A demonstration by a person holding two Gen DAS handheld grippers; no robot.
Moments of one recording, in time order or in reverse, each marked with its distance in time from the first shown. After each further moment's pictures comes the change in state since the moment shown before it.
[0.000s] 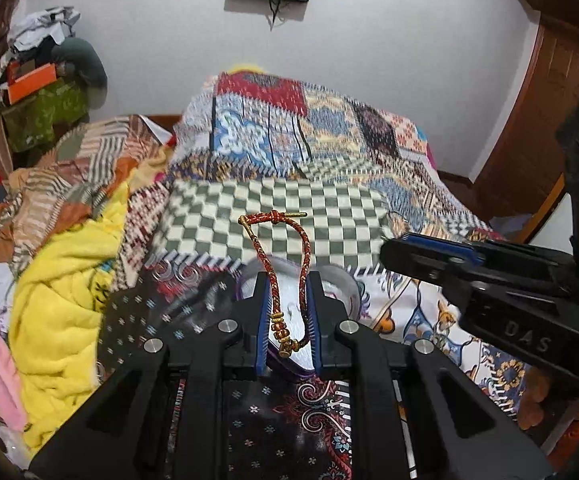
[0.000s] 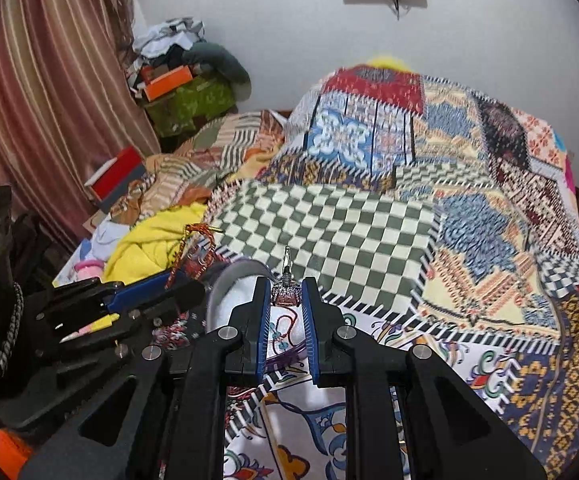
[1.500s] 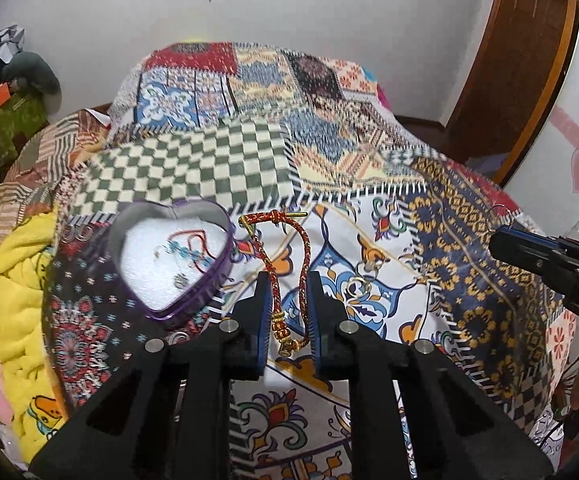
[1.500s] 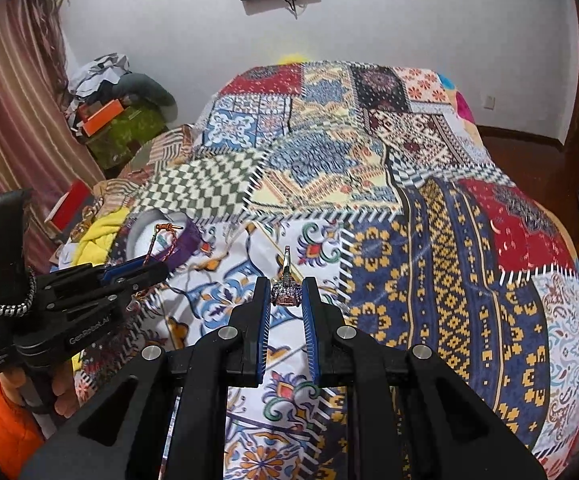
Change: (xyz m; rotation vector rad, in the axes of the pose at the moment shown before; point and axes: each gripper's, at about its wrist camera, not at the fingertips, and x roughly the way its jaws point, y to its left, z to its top) left arm 0.005 -0.092 -0.032 0.142 0.113 -0.060; right arm -0.113 -0.082 -0.082 0.200 -0.047 -0.170
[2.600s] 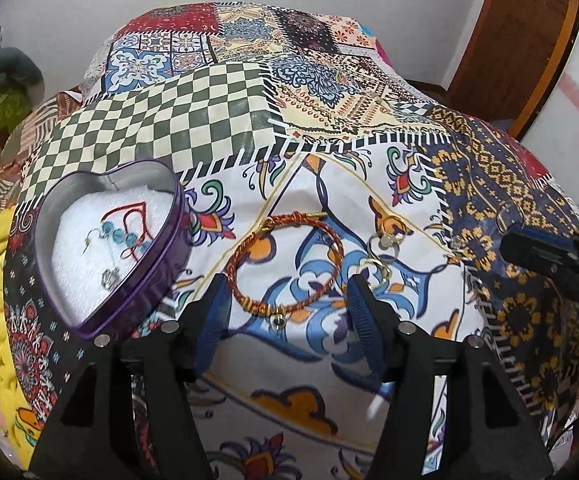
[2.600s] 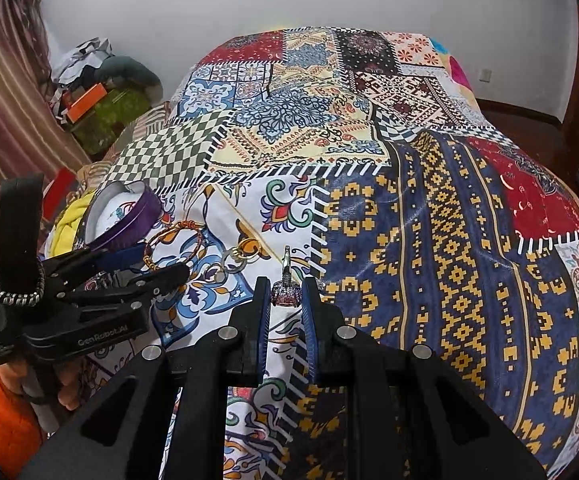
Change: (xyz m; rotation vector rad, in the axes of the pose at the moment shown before) left arm 0.077 -0.015 -0.008 0.045 0.140 0.009; right arm 0.038 -0.032 -0.020 0.037 0.096 -0.013
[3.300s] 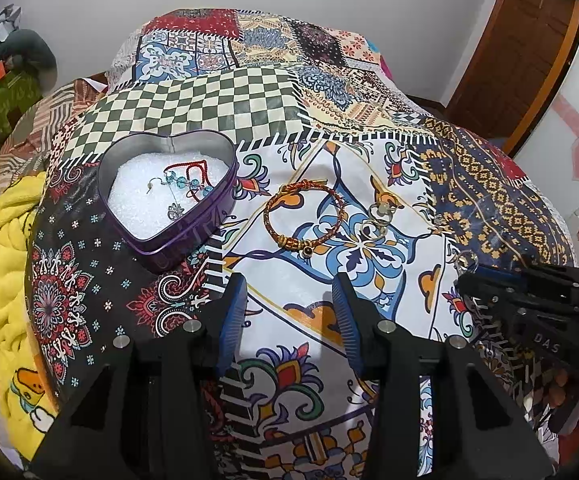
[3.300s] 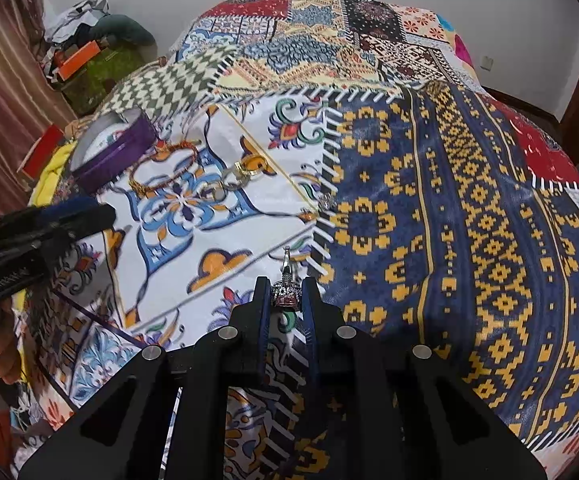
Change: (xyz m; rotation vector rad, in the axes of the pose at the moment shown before) left arm -0.048 0.023 -0.035 -0.059 -0.037 -0.030; right arm 0.009 0.013 -0.036 -0.058 0.109 -0.061
